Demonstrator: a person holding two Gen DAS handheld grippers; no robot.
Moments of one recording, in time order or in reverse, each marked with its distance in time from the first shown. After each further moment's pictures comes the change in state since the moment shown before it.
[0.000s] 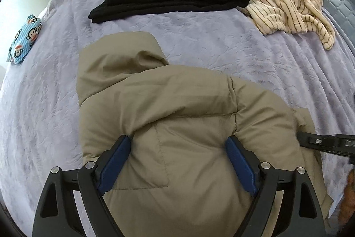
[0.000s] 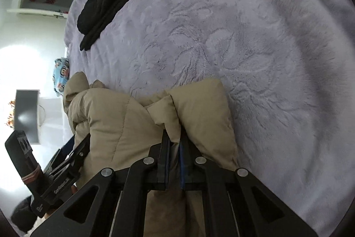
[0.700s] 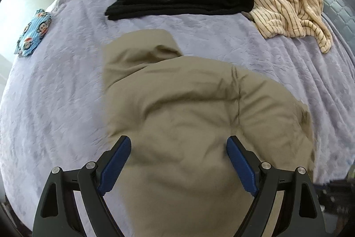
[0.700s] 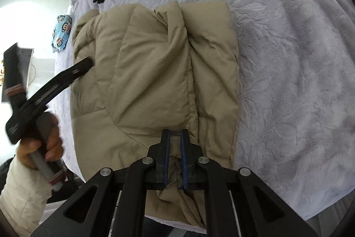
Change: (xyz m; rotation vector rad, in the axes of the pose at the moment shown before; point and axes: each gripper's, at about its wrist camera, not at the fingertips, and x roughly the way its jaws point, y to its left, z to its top) left arm -0.047 0.027 -0.016 -0.034 0.020 0.011; right arm -0.028 0.032 -0.086 -0.154 0.141 -0.081
